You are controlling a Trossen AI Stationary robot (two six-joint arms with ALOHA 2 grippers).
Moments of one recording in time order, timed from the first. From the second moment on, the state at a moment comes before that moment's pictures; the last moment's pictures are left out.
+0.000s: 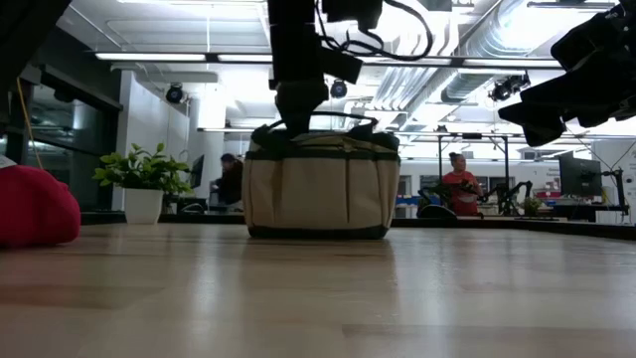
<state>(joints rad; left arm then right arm) -0.01 2.05 1.86 -1.23 -0.51 -0.13 0.12 0.17 0.01 0.04 0.07 0.15</state>
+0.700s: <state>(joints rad) 0.03 2.05 1.86 -1.25 -0.39 -0.02 0.12 0.17 0.01 0.04 0.07 0.15</state>
